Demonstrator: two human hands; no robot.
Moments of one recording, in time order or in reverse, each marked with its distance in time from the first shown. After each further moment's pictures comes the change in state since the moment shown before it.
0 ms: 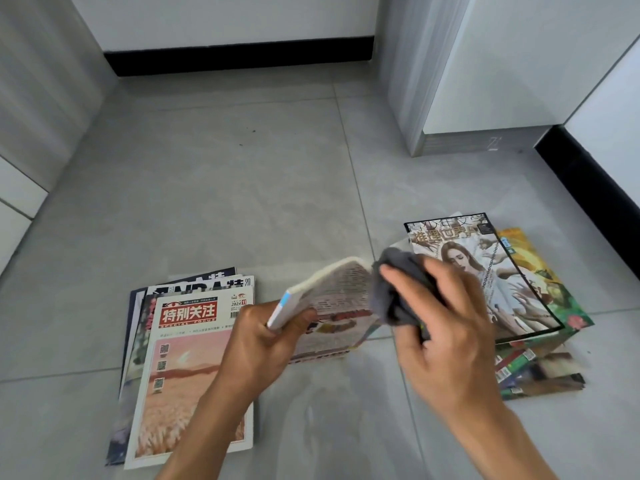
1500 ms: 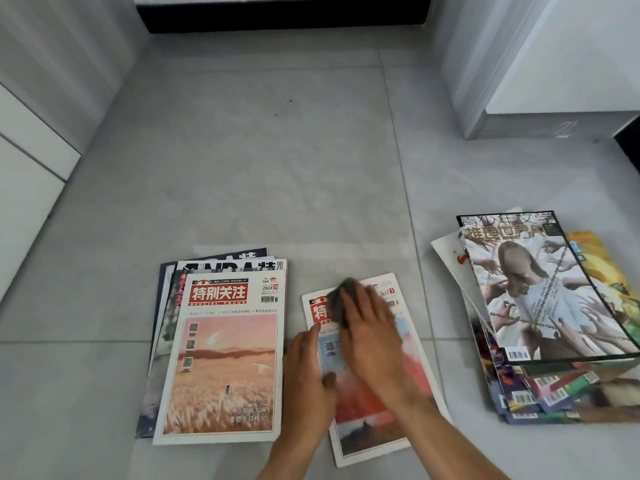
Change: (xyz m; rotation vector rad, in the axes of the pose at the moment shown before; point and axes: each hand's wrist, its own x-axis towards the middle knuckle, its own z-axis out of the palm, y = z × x) left_hand -0.061 -0.112 0.075 0.234 0.015 -0.391; right_hand -0.080 0.018 0.205 -0.122 -0.654 0.111
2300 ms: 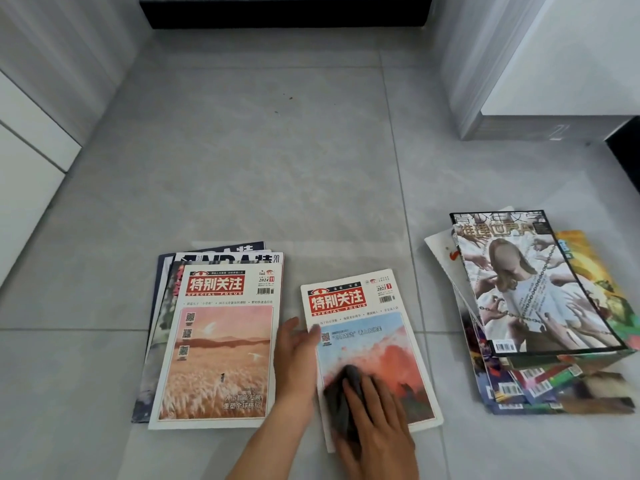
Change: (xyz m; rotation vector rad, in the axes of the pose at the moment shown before) left_hand 0.013 0.032 -0.014 -0.767 0.063 -0.506; right_hand -0.154 0.003 0.011 0.020 0.056 -0.032
